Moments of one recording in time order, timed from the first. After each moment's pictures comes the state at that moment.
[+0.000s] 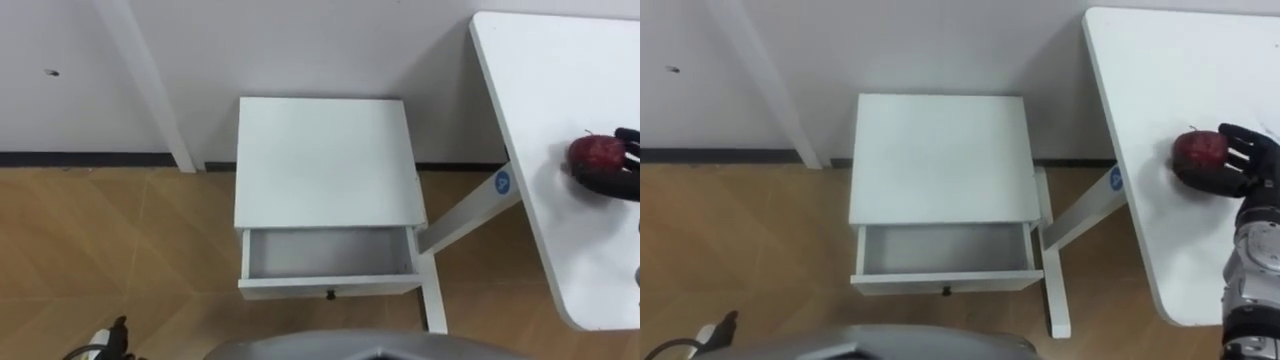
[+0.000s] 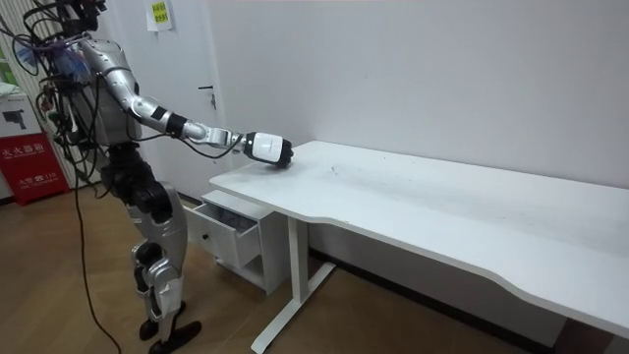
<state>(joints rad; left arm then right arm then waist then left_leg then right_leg) 0.30 0.29 0.12 1.00 0.43 -0.06 0.17 -0.04 -0.55 -0.29 0.85 0.23 -0.20 -0.02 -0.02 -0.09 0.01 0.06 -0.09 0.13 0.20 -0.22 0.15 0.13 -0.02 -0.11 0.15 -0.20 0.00</state>
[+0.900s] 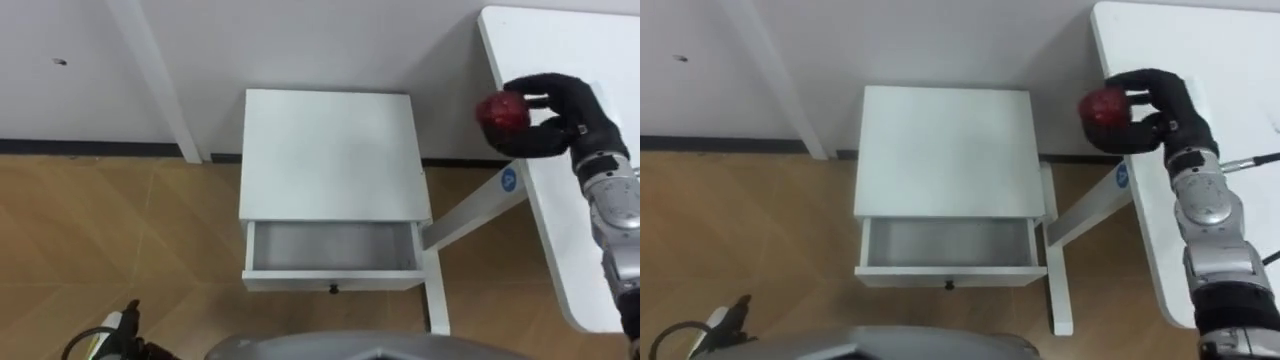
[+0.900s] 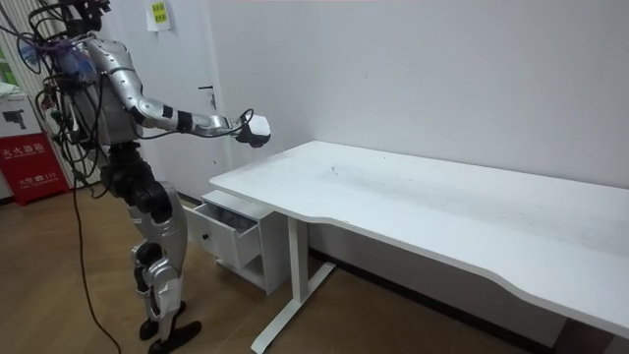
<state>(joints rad) 0.23 0.30 0.07 1.02 0.44 -0.06 0.14 0.02 -0.52 0.00 0.33 -0.07 -0.18 0.05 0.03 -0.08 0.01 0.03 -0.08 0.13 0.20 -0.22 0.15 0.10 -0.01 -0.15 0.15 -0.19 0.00</state>
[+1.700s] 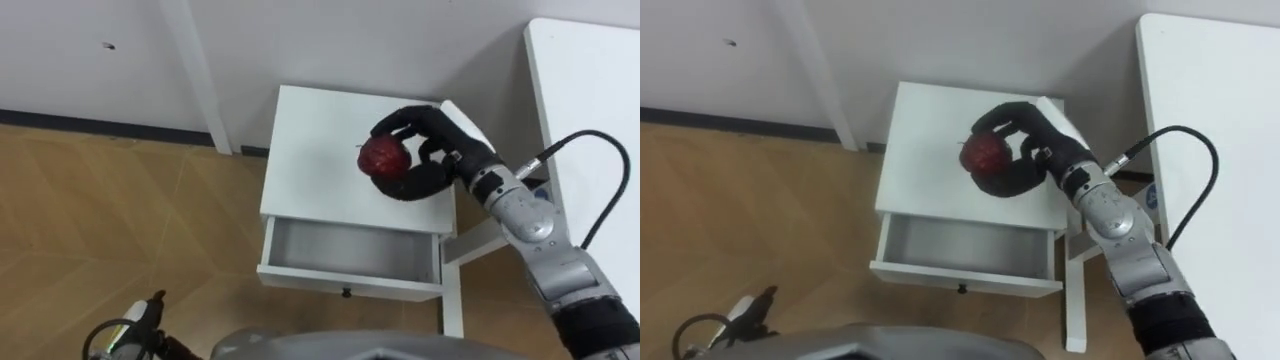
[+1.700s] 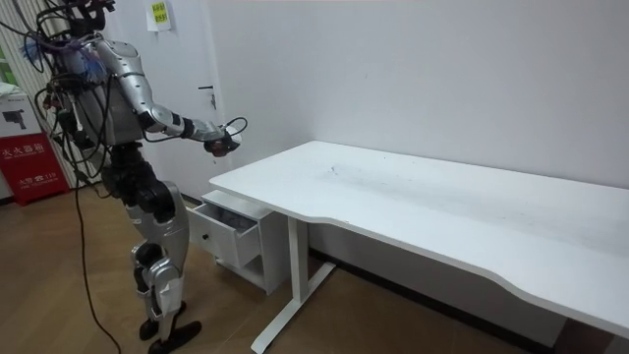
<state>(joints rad) 0.22 0.30 -0.06 0.97 0.45 -0.04 0.11 0.03 -0.42 0.24 0.25 -0.24 -0.17 0.20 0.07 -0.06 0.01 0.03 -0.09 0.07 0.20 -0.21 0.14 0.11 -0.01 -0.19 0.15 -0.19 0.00</state>
